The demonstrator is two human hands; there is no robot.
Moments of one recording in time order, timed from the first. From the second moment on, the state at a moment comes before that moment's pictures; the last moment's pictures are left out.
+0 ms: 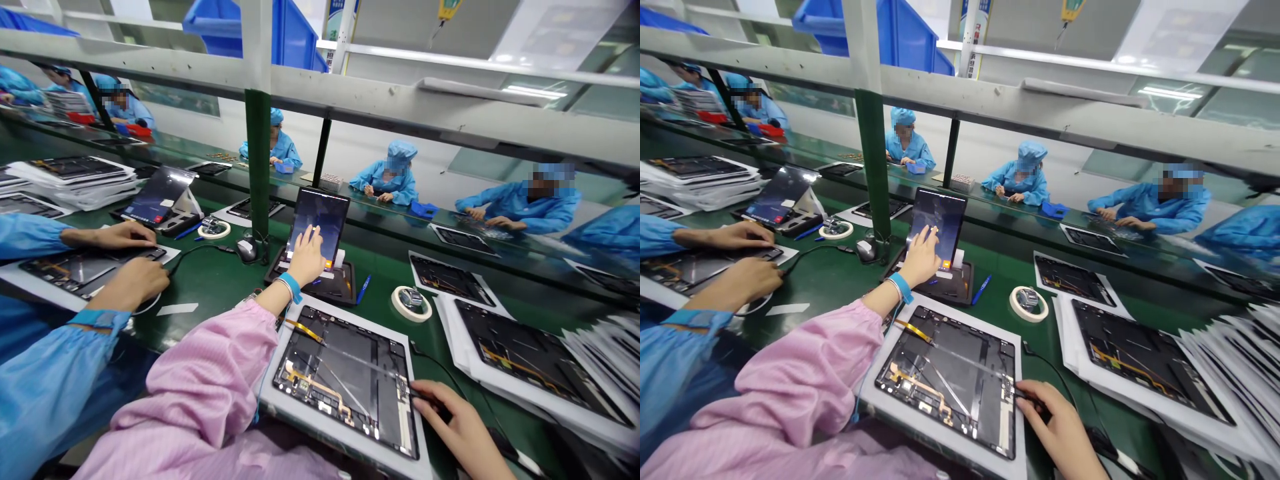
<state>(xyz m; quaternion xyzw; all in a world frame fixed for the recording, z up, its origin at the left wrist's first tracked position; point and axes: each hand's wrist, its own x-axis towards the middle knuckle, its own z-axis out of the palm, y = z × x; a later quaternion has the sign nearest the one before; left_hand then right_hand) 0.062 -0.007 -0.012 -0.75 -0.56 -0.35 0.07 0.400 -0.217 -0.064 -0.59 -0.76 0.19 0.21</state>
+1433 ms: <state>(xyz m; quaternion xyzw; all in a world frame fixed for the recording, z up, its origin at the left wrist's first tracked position) 0.140 -0.091 -0.051 -0.88 -0.37 -0.13 -0.27 0.379 -0.180 -0.042 -0.64 -0.77 -0.06 0.02</state>
